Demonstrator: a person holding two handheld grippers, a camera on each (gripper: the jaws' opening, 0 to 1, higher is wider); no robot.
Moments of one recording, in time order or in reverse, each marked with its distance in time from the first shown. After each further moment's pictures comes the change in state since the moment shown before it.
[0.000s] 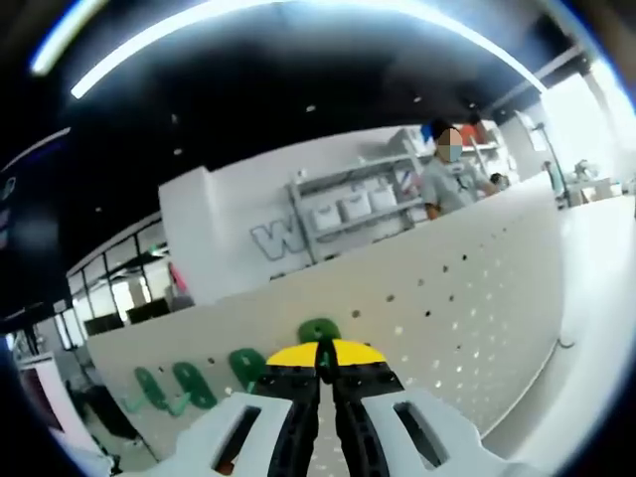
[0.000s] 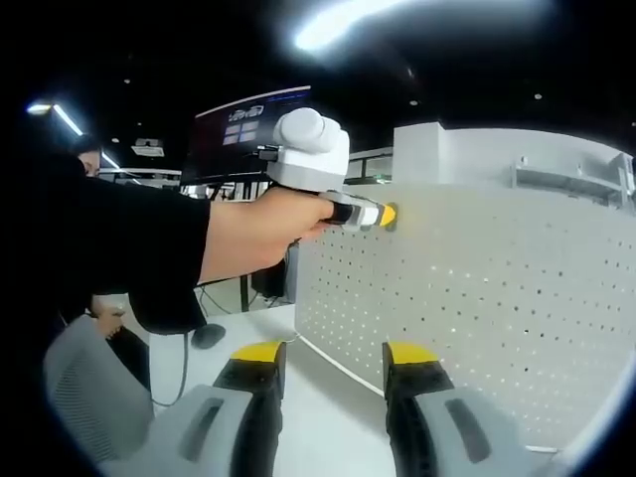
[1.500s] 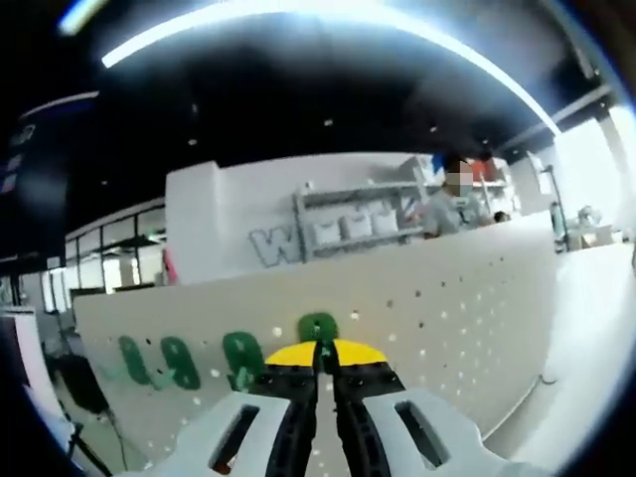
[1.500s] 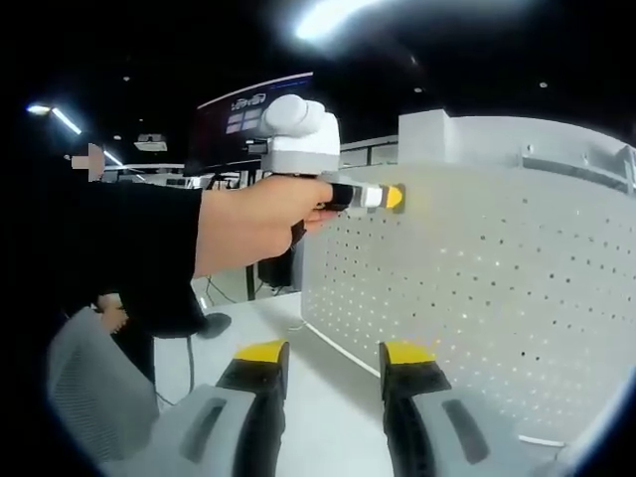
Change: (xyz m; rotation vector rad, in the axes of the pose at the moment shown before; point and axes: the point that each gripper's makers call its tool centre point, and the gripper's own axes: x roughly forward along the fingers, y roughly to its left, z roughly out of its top) left arm -0.009 -0.001 -0.005 -0.240 -0.070 -0.022; right arm 0.006 0.007 -0.016 0.008 0.050 0.033
